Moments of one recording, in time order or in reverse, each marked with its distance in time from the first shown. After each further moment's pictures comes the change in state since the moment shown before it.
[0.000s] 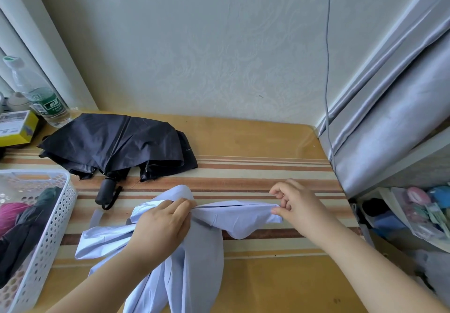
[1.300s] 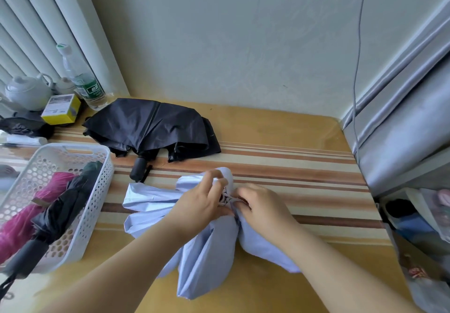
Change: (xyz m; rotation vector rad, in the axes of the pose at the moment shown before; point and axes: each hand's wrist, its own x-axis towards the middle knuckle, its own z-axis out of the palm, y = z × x) left_hand -0.004 0.015 -0.003 -0.059 -0.014 0.093; right_hand -0.012 -0.091 0.068 -0.023 -0.014 -0.254
